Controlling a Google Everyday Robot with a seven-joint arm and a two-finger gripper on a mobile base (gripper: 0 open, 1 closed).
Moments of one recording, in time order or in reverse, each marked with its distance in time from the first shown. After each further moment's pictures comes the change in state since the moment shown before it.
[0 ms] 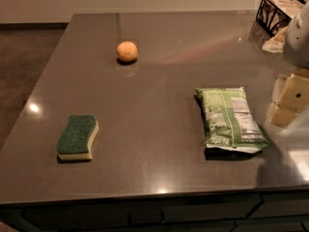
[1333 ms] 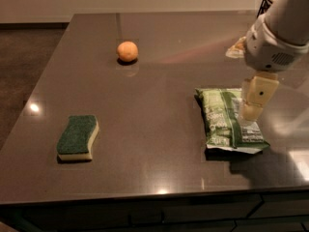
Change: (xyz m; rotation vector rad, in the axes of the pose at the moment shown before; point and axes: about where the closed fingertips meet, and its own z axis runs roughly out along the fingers) arm -0.033 -0.023 0.053 -0.076 -0.052 -0.164
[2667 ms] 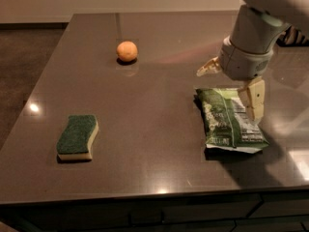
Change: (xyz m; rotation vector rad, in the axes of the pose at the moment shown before) arm 0.006 -0.015 0.063 -0.192 0.100 -0.612
